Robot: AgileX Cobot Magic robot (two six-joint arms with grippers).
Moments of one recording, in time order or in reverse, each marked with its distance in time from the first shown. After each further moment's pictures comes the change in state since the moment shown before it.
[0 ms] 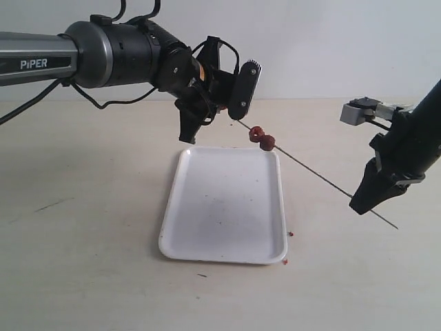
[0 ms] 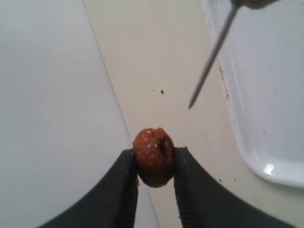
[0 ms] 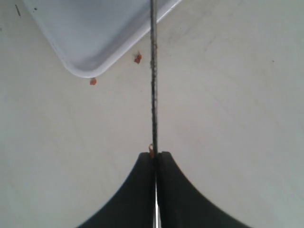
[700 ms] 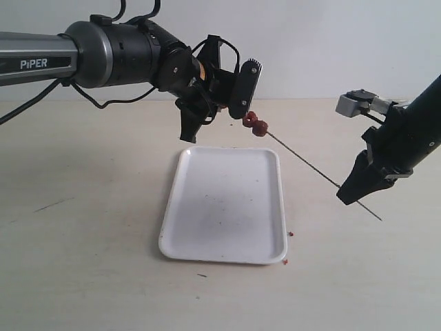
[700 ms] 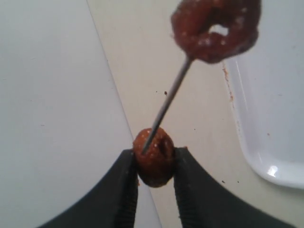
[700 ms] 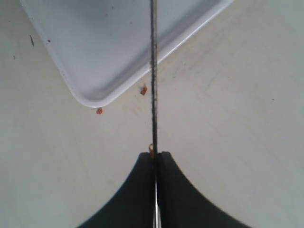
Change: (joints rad) left arm 0.000 0.000 0.000 0.000 -0.014 0.000; right arm 0.000 0.006 0.000 0.099 -0.033 -0.069
